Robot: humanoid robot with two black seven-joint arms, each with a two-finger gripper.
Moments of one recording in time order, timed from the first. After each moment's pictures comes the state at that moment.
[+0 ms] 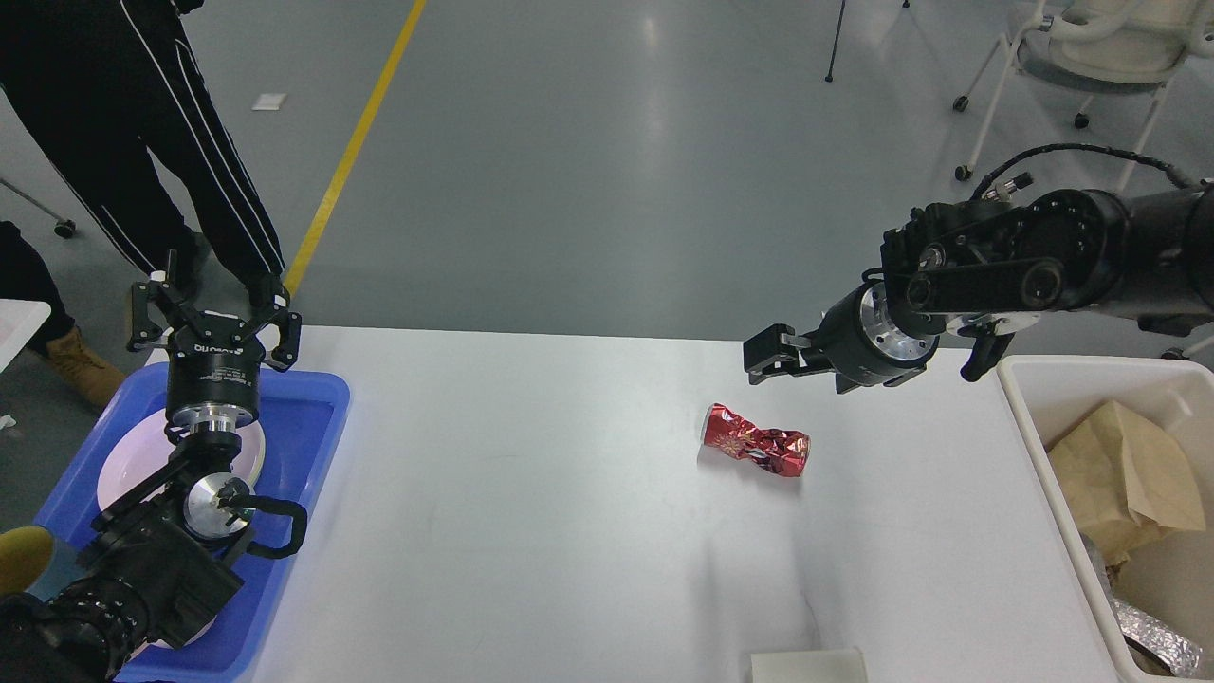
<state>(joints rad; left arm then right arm) -0.67 0.17 -0.85 -0.28 -0.13 -0.62 -0.72 1.82 -0.26 -1.03 1.25 -0.16 0.32 -0.06</state>
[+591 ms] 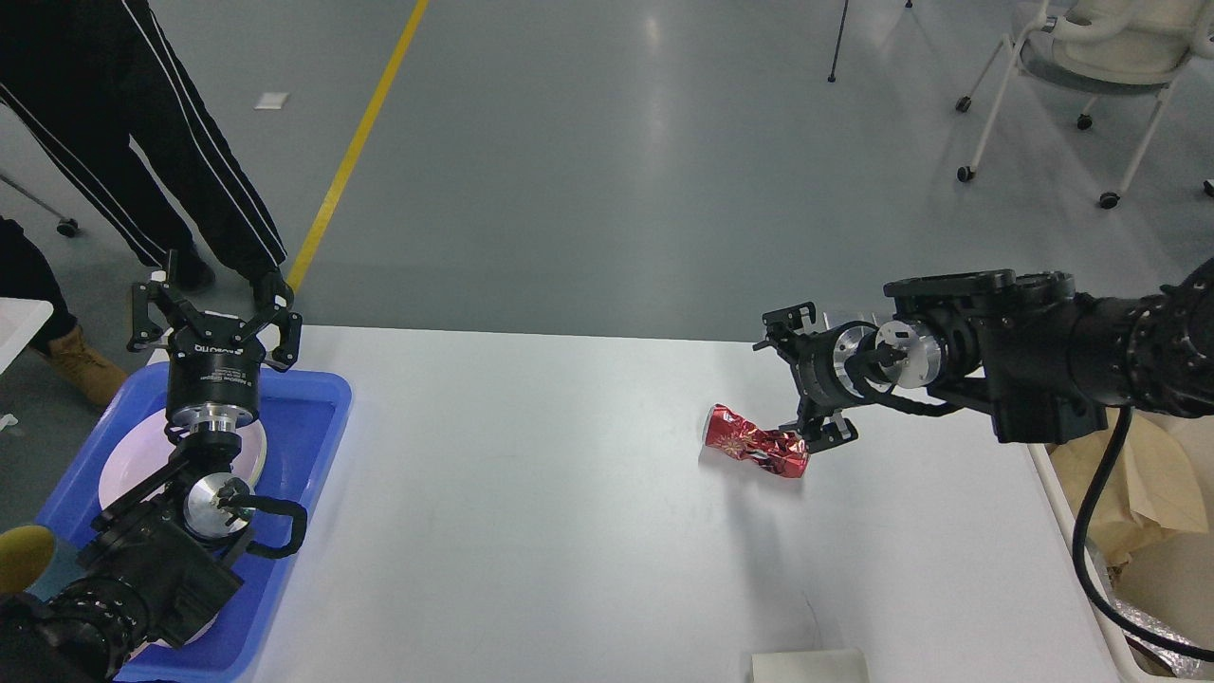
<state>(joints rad) -0.67 0.17 -0.85 -0.28 -0.13 -0.62 -0.72 1.42 -0.19 -0.84 0.90 0.89 0.04 -0.22</state>
